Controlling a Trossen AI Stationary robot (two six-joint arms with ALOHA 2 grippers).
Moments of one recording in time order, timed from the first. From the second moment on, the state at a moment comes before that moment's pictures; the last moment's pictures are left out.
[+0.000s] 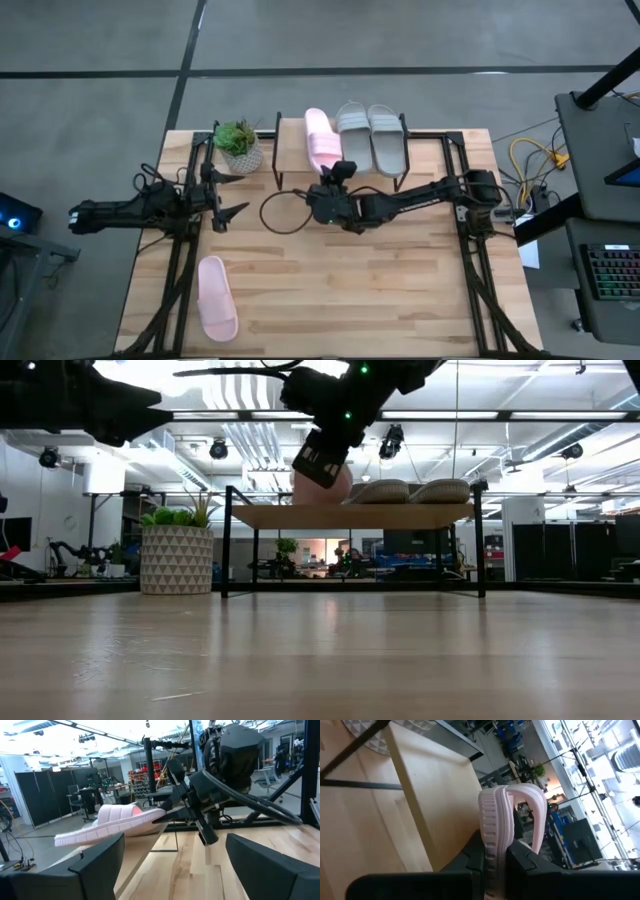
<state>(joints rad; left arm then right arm) 0.01 0.15 0.19 0.06 -0.22 0.19 0.08 1.93 1.41 -0.07 1.17 -0.46</state>
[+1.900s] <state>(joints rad) 0.01 0.22 0.18 0.06 -0.22 0.19 0.07 1.93 1.59 -0.62 0.88 -0.05</state>
